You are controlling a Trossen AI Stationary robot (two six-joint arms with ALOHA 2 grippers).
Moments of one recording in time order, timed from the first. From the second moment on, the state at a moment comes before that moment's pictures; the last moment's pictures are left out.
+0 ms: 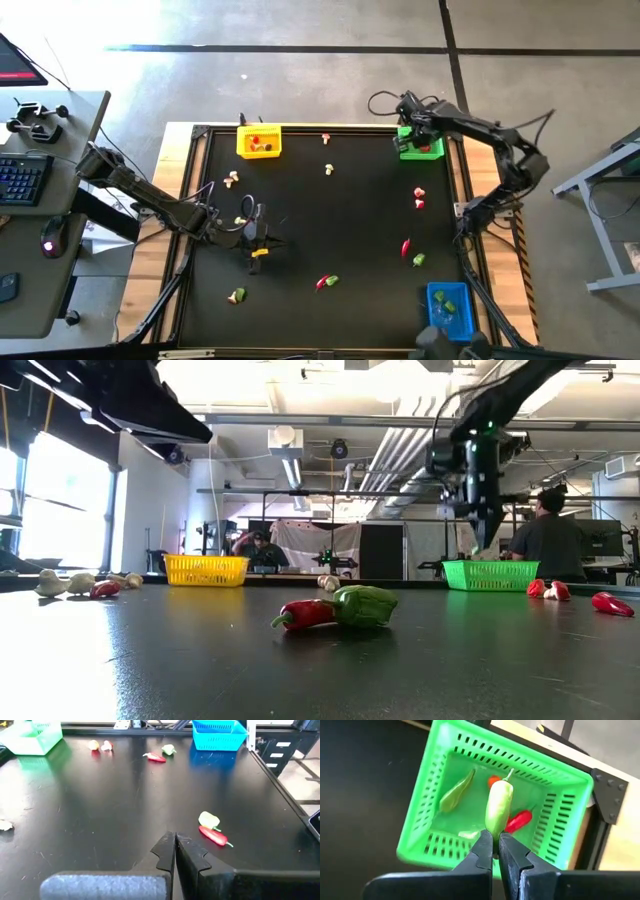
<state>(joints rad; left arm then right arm) -0.44 1.15 0.52 0.15 -0.39 -0.21 -0.90 1.59 1.13 -0.92 0.30 0.32</state>
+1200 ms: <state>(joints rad) -0.01 1.03 0.52 -0.69 -0.26 -0.50 -0.69 1.30 1.13 -0.77 0.35 0.16</state>
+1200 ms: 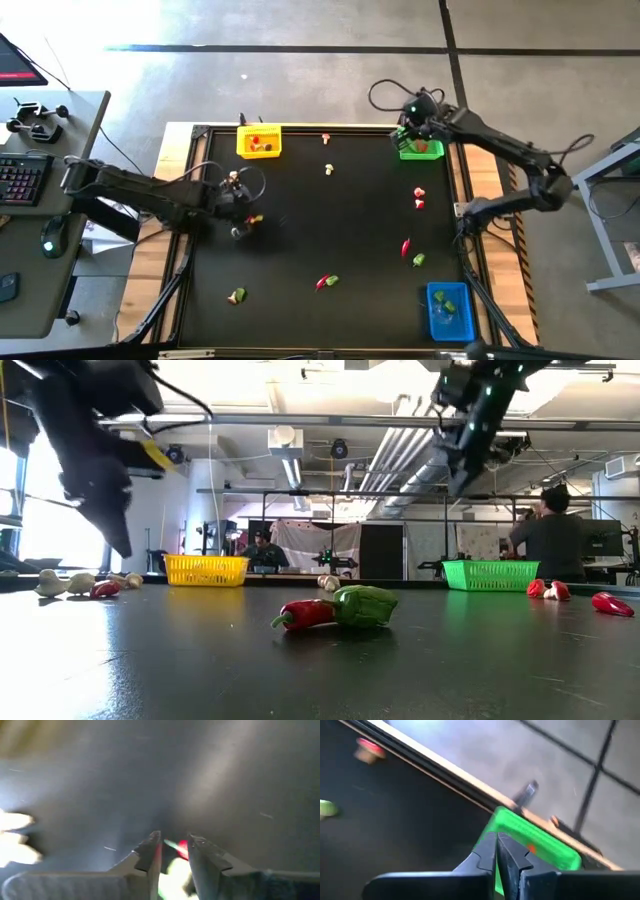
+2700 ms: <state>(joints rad) 0.85 1.57 0.81 -0.83 -0.22 0.21 -0.26 1.27 1.13 -0.75 0.60 0.27</state>
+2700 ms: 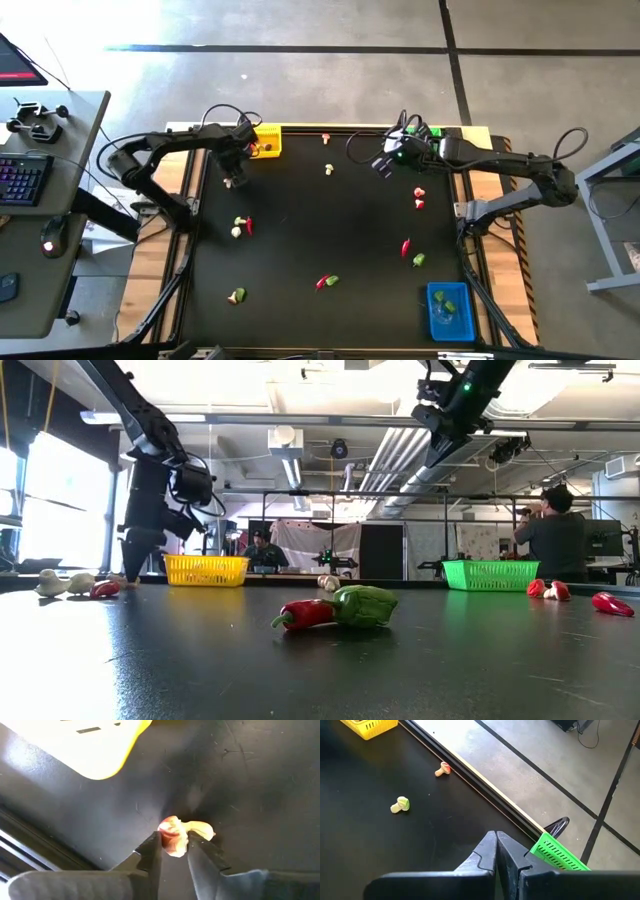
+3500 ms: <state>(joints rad) 0.77 1.22 0.82 -0.77 -0.10 0.21 -0.21 1.27 1.13 -0.77 0.64 0.31</state>
